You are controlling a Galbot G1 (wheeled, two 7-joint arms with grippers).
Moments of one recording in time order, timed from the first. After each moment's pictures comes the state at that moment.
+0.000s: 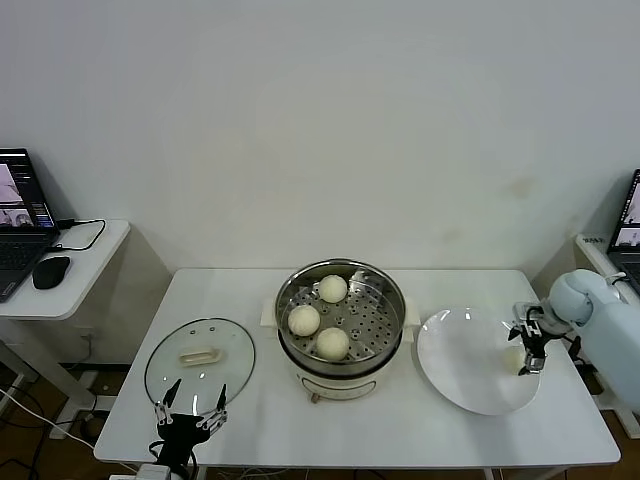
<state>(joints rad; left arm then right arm) 1.72 -1.48 -0.64 -2.06 0.06 0.06 0.07 -0.34 0.68 -0.24 1.07 -0.47 -0.09 -1.26</state>
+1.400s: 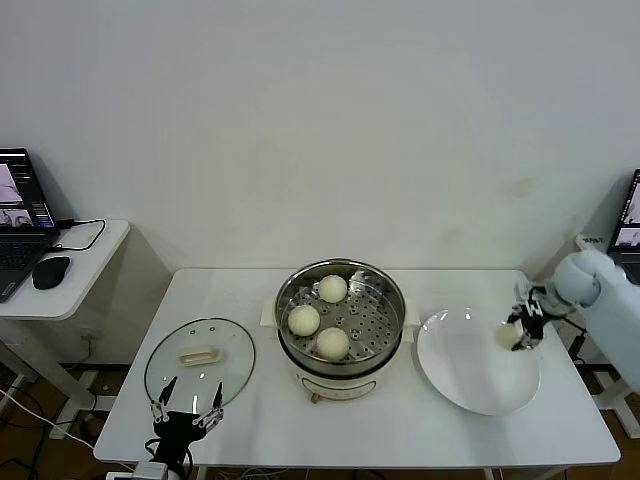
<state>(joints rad) 1.71 -1.47 -0.66 -2.06 0.07 0.07 0.07 -0.17 0.62 -0.36 1.20 -0.28 -0.18 -1.26</state>
